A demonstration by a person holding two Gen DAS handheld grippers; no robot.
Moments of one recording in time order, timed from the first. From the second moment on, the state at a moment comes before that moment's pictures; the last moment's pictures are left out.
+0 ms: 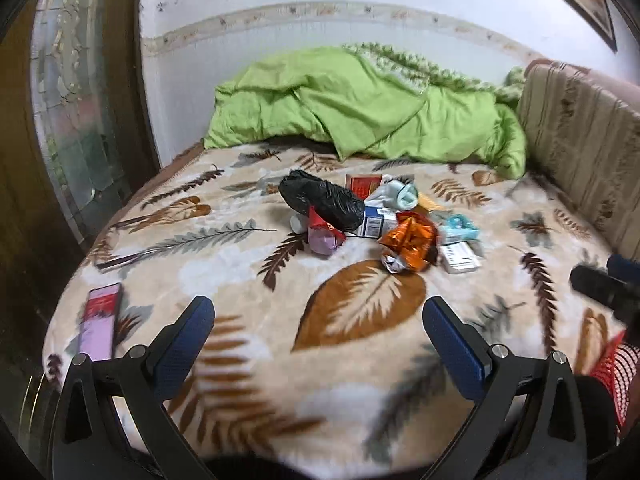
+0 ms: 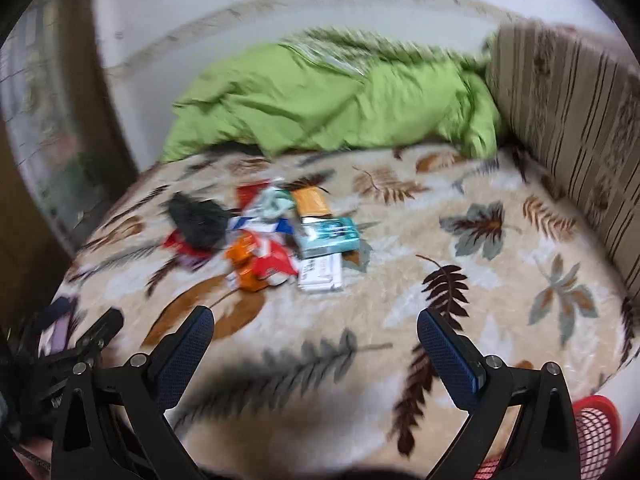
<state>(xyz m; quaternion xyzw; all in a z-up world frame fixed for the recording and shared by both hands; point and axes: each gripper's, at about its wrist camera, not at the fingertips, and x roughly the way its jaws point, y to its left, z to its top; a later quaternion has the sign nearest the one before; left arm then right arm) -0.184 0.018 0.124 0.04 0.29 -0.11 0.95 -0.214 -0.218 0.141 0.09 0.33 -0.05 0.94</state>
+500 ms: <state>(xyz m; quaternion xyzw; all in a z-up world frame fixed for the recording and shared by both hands) -0.224 0.013 0.126 0.04 0.28 -0.11 0.95 -0.272 -0.197 0.150 0.07 0.31 -0.09 0.94</state>
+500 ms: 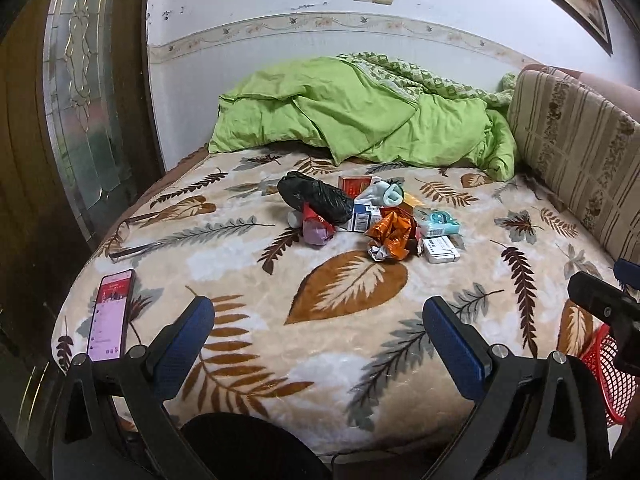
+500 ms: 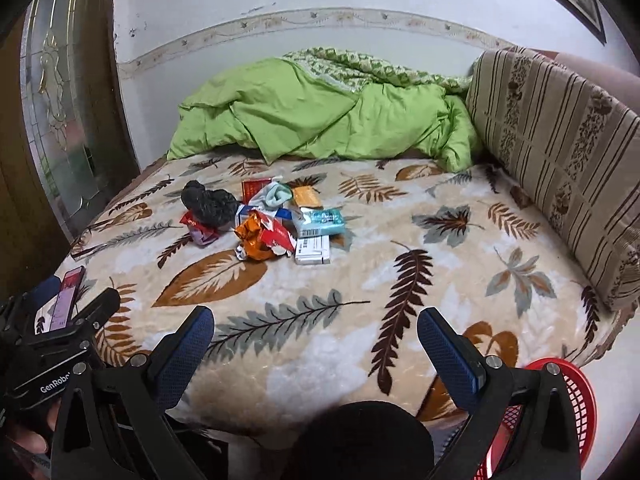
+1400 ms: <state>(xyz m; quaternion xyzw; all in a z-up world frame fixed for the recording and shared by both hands) -0.221 0.012 0.122 0.05 0.29 -0.10 0.95 -0.265 -0.199 0.141 0.08 0.34 -0.09 0.93</state>
